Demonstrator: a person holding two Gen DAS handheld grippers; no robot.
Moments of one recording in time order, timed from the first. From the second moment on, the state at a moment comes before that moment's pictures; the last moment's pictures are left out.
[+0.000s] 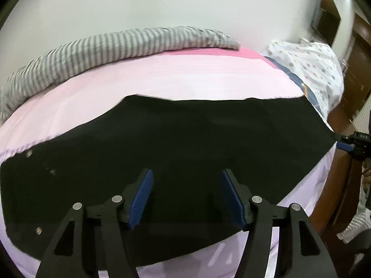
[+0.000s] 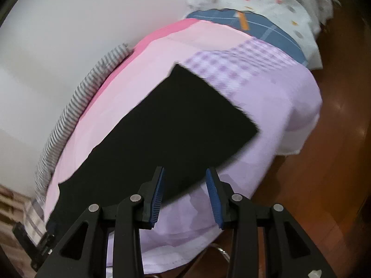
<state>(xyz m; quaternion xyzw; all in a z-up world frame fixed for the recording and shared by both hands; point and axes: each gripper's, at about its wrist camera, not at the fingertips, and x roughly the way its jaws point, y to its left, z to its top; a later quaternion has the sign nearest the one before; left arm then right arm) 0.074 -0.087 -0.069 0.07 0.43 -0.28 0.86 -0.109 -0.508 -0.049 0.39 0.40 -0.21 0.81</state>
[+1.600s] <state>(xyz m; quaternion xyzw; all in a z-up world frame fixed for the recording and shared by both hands) 0.077 -0.131 -0.096 0.08 0.47 -0.32 0.82 -0.053 -0.510 -0.010 0.46 0.28 -0.07 0.84</state>
